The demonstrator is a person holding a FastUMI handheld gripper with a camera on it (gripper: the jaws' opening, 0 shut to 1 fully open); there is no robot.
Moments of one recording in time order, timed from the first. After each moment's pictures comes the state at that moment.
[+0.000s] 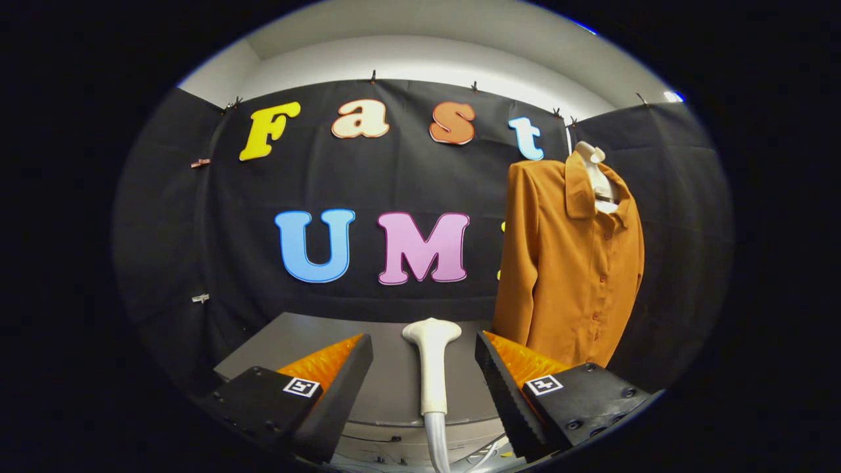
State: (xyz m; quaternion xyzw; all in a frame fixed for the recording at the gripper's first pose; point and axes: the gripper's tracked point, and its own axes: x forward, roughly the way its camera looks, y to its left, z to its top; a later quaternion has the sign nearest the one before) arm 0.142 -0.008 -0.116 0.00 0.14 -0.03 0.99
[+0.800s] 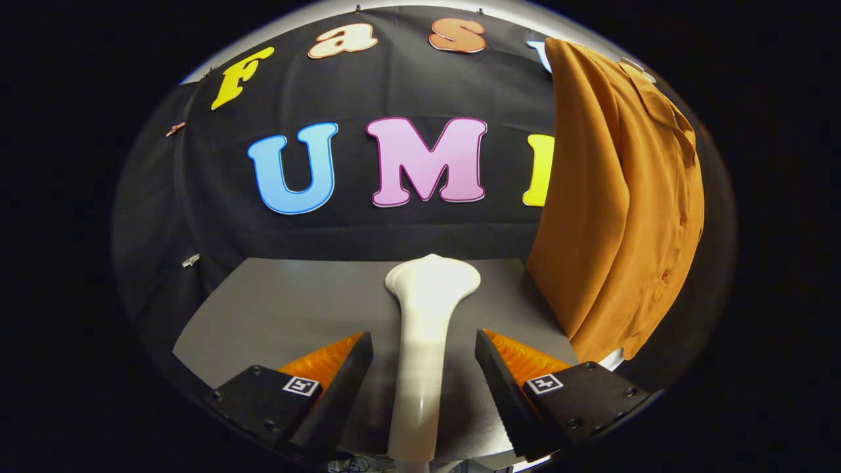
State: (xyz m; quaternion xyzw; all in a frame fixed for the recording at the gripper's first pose) arm 0.230 -0.023 -0.251 0.02 0.32 0.00 0.95
